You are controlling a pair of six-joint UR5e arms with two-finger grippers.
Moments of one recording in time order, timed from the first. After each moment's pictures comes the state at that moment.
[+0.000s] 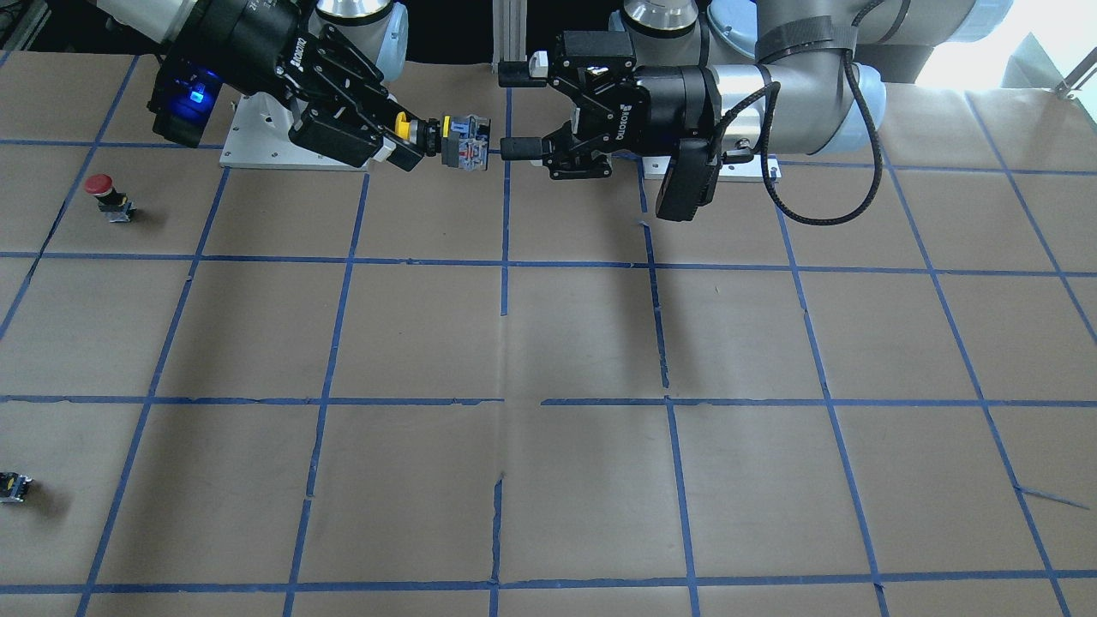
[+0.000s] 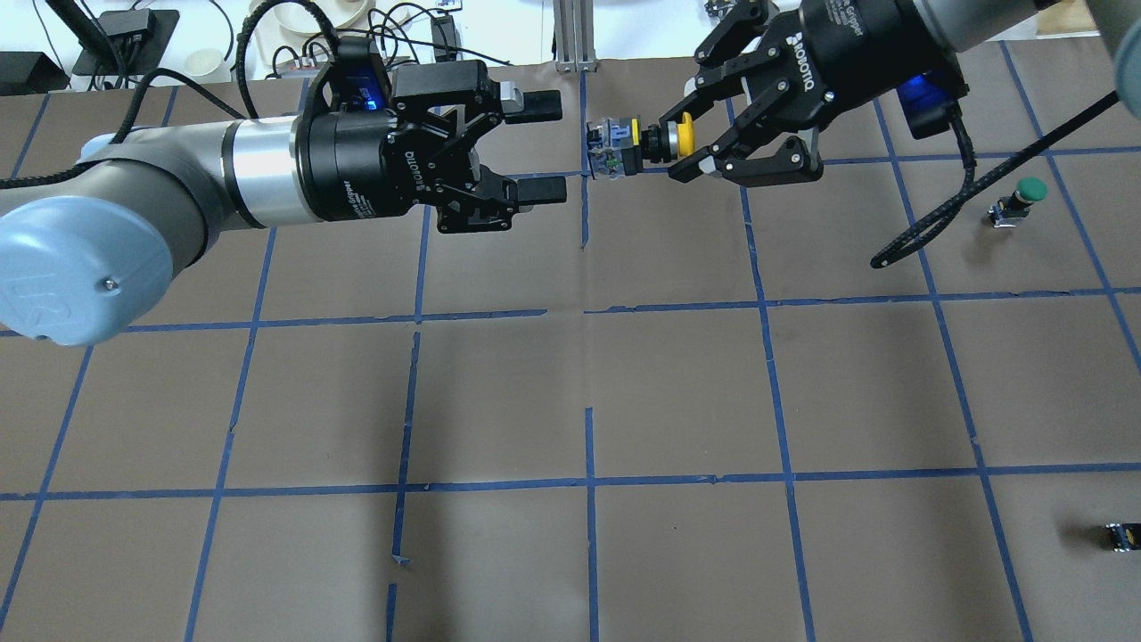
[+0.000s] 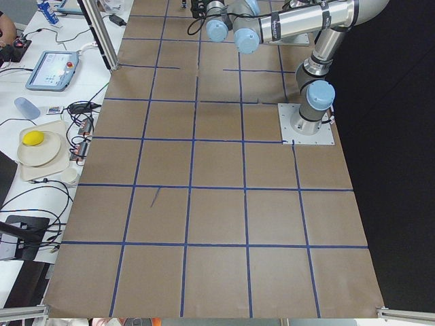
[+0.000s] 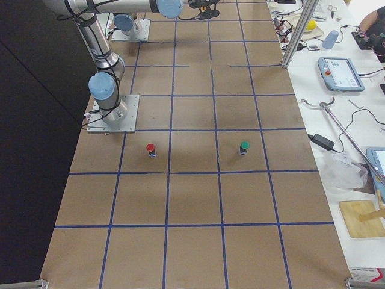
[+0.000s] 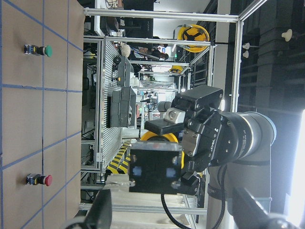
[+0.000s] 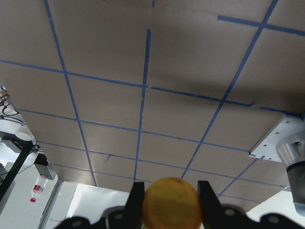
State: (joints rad) left arm -1.49 -1.53 -1.86 -1.84 0.07 0.47; right arm 1.50 -1.64 1.58 -1.49 -0.84 1.31
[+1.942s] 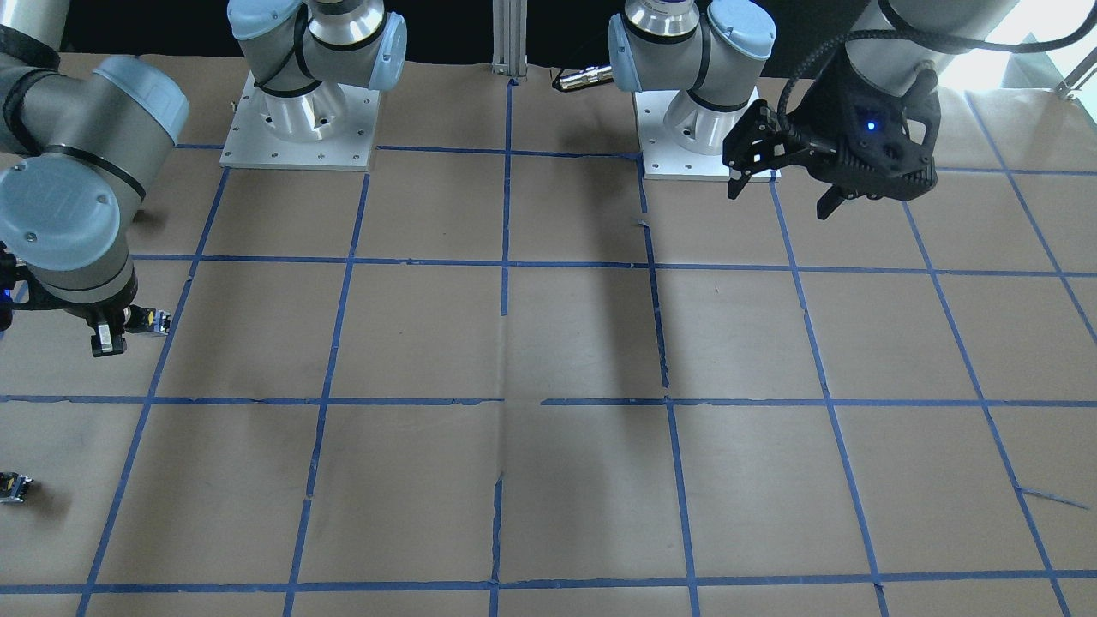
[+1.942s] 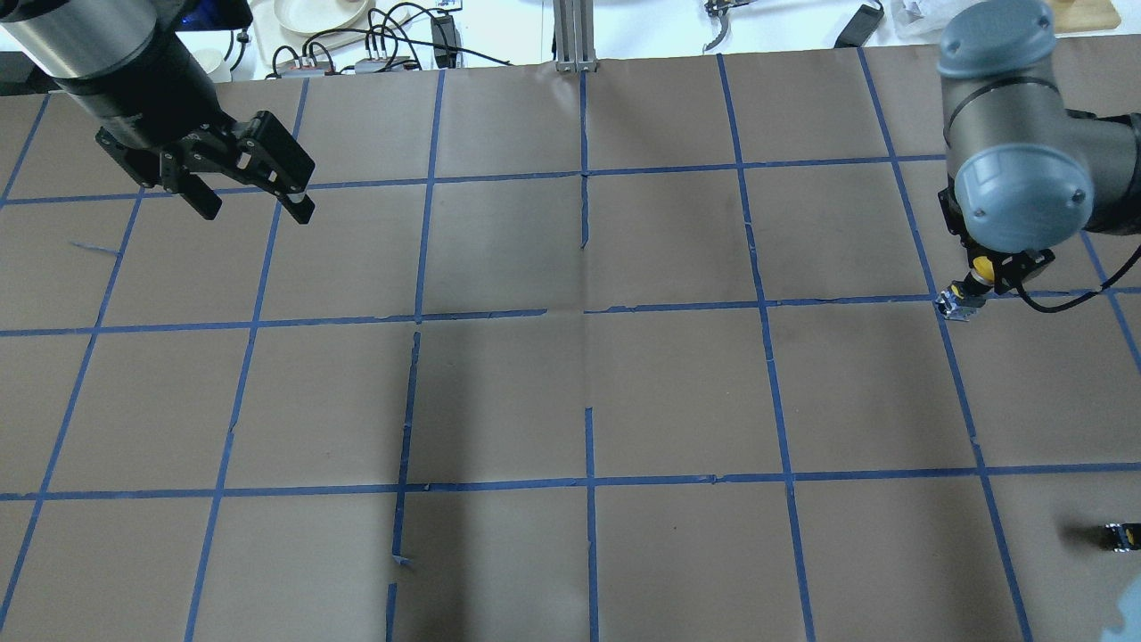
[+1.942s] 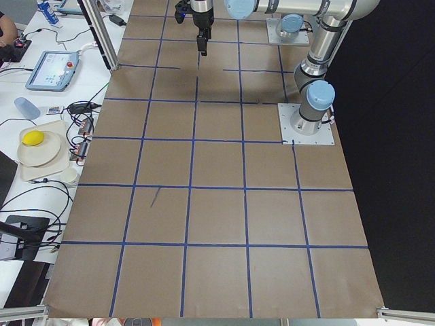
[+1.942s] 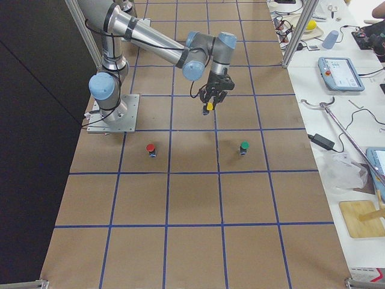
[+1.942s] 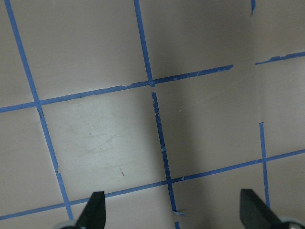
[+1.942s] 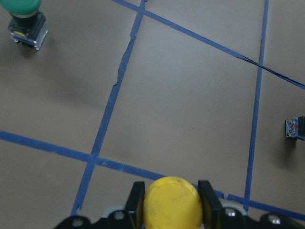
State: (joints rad) left arm -1.48 -1.57 -1.46 -1.76 1.50 0.27; right arm 1.36 -1.35 1.85 -1.98 -2.07 1.06
